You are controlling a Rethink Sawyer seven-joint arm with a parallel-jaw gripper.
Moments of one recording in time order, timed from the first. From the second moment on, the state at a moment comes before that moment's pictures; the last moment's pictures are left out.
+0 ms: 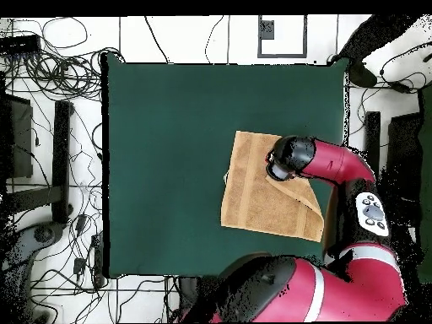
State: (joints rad) arm -0.41 -0.29 -0.03 1.24 -0.21 0.75 2.08
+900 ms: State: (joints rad) arm -0.42 -0.29 0.02 1.22 -0.26 0.79 2.08
